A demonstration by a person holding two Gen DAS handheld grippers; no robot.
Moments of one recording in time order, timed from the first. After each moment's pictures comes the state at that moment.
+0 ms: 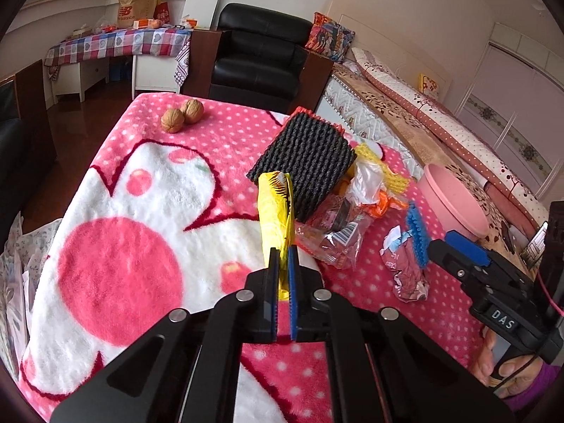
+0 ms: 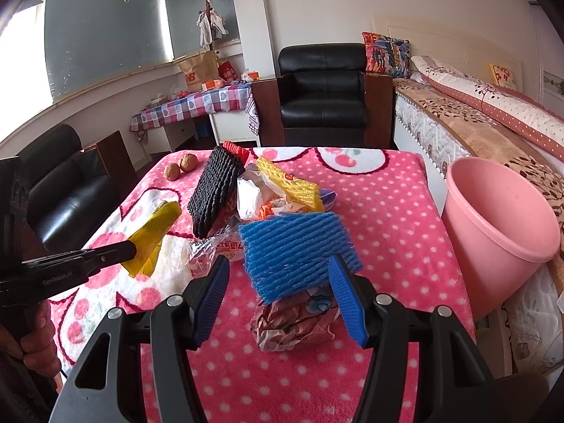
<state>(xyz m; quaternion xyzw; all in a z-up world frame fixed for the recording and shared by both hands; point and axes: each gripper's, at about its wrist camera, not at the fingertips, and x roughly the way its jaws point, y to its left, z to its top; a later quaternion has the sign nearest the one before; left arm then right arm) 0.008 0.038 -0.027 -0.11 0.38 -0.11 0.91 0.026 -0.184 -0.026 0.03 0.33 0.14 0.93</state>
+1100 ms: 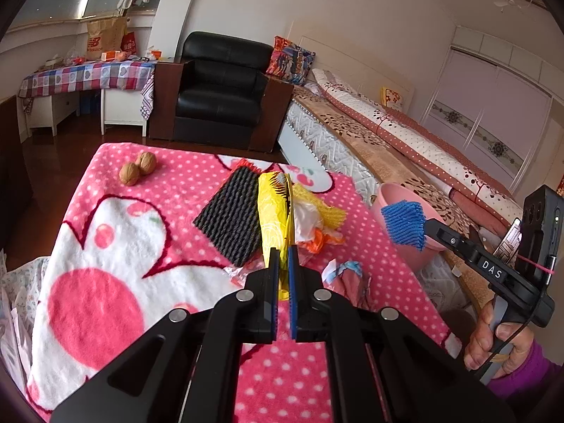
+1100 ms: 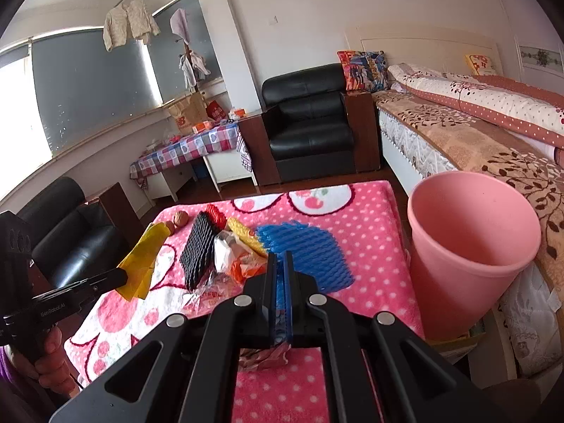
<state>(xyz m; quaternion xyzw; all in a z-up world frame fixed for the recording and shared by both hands) 0.006 0.002 0.019 -0.10 0.32 -0.18 0.92 0.019 -0.264 0.027 0.11 0.27 0.13 0.95</state>
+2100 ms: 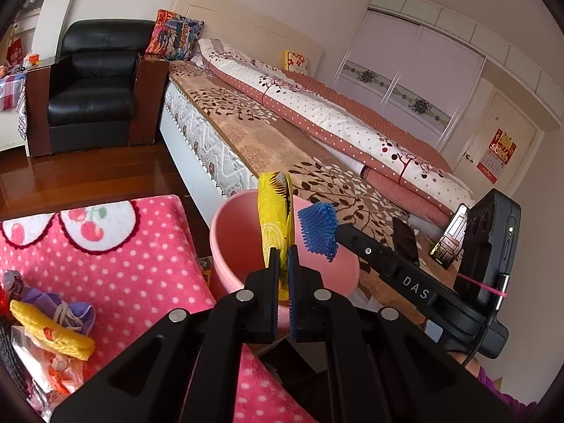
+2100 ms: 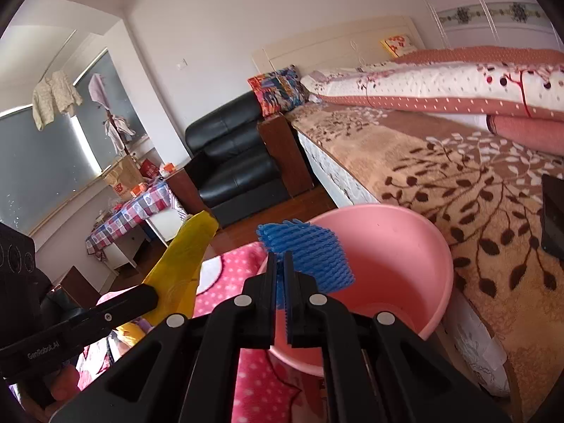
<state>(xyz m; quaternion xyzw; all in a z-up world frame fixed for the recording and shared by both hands) 0.133 -0.251 0.035 -0.07 0.35 -0.37 0.86 0.100 -0.467 0.012 0.22 0.26 0.00 0.94</state>
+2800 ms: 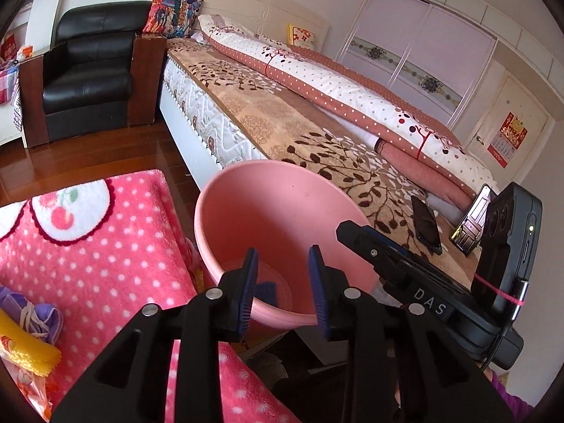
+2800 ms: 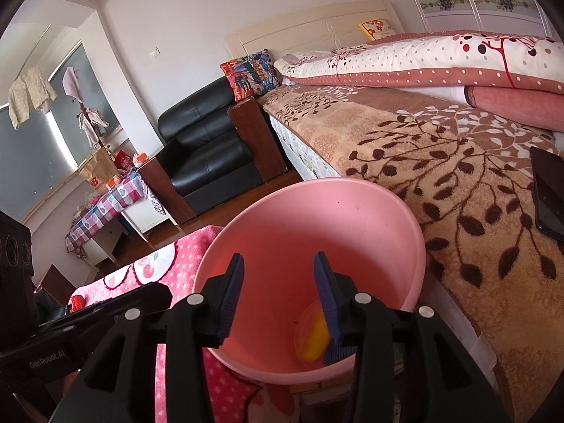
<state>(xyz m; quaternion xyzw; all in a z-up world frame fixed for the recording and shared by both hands) 0.149 -0.284 -0.001 -0.04 0.38 -0.36 0.85 0.107 -0.484 -0.022 0.22 0.29 -0.04 0.93</state>
